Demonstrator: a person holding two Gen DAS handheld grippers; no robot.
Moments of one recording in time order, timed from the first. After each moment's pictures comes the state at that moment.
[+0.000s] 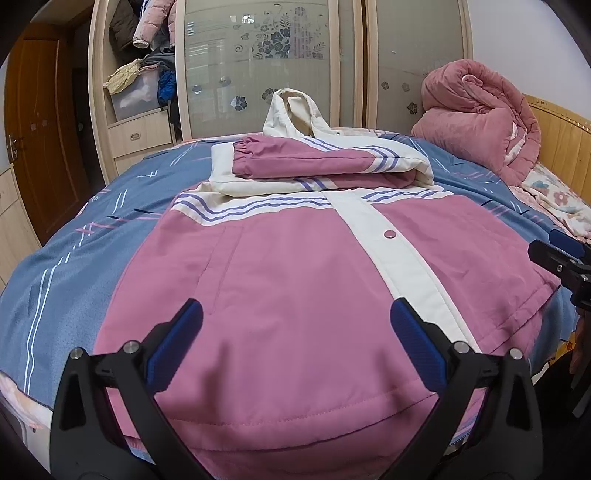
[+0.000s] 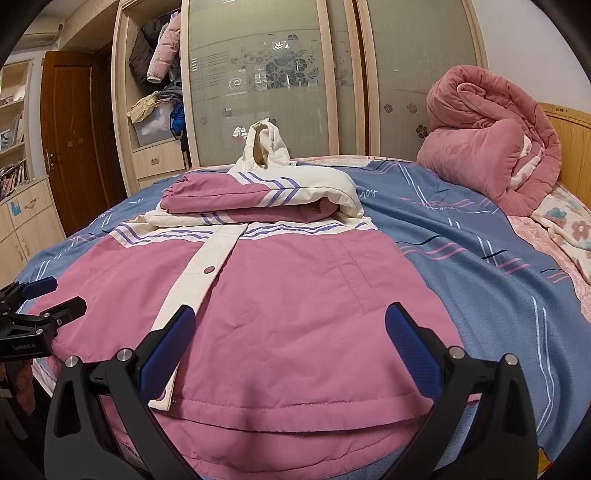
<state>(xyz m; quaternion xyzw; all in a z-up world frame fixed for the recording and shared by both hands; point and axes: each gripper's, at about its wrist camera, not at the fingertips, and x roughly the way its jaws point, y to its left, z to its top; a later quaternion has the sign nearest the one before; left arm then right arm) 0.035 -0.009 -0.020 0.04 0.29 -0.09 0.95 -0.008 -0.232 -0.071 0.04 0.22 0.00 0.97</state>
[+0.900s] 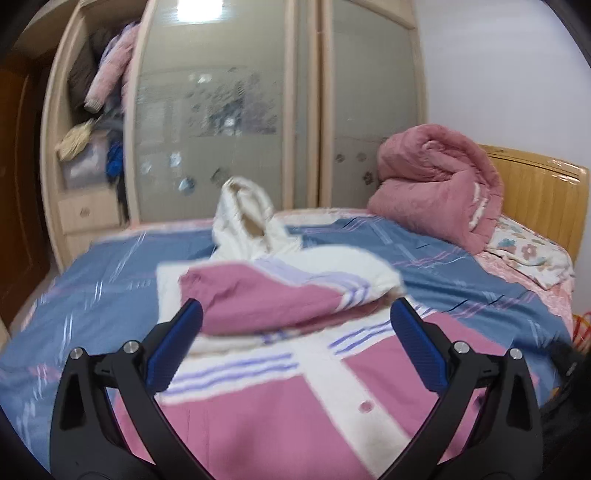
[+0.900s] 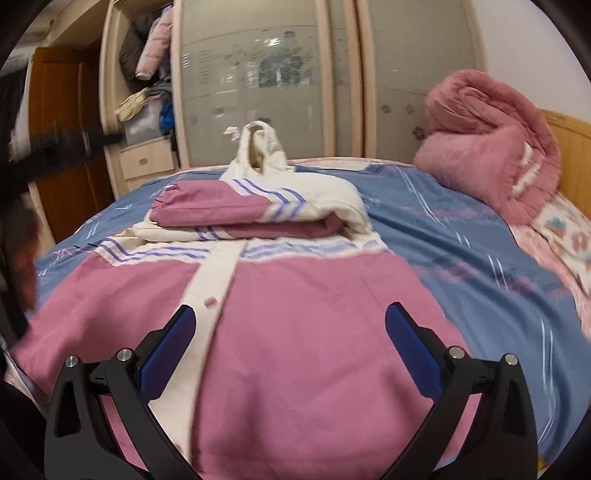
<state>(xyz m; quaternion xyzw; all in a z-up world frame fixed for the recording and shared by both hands) 0.149 -0.029 0.066 0.02 0.17 -0.19 0.97 0.056 -0.200 -0.027 0.01 0.23 -0.01 0.97</state>
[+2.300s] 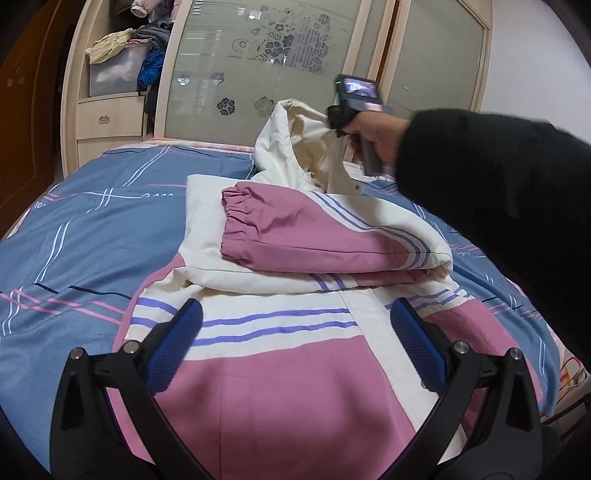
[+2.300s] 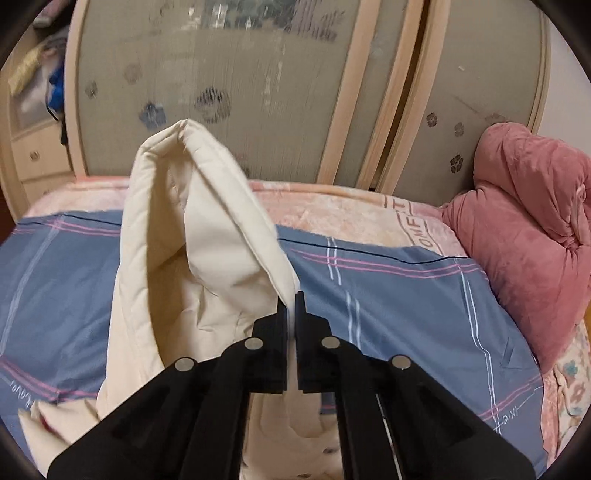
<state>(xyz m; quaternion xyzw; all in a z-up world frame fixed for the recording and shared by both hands) 0.214 0.038 0.020 -0.07 0.28 -0.17 0.94 0.601 -0.196 0.068 -0.02 0.32 -0.13 0.94</state>
